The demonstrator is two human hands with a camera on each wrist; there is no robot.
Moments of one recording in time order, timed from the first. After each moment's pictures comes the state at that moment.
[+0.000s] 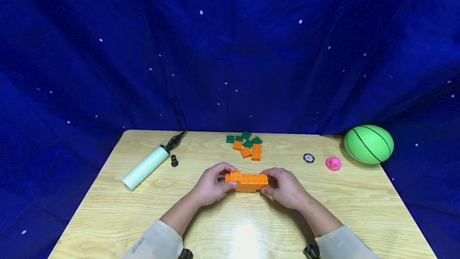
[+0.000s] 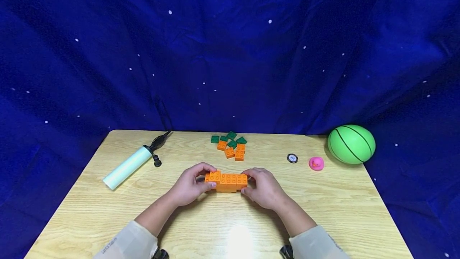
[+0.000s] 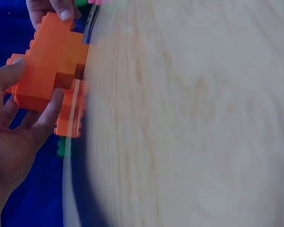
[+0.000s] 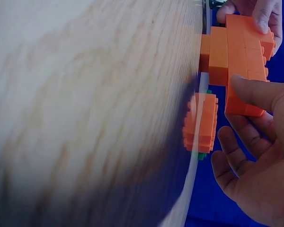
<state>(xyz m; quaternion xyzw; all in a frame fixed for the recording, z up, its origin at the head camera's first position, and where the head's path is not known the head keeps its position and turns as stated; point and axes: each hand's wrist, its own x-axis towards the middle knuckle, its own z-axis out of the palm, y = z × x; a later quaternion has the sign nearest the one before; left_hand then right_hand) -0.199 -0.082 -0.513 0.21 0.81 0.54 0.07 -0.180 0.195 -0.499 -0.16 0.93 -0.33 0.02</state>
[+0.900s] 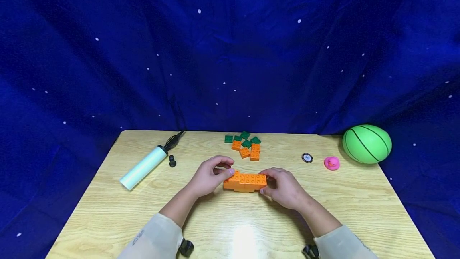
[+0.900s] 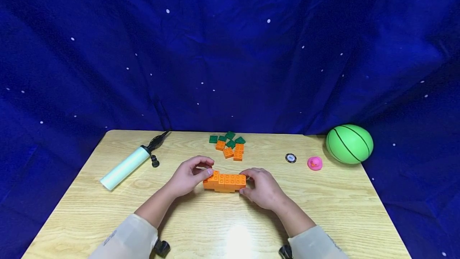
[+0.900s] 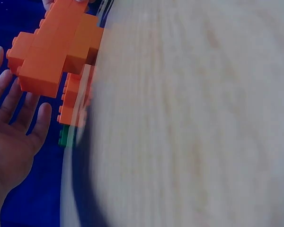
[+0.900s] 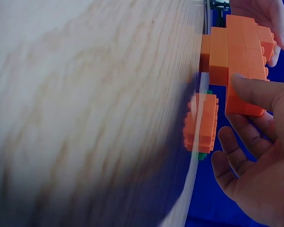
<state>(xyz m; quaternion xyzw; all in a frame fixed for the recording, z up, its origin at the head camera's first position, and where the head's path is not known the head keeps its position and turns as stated) -0.220 -0.086 -0.509 0.22 0.78 0.59 0.08 -0.179 0.196 -0.500 -0.15 0.93 -0.33 0.03</state>
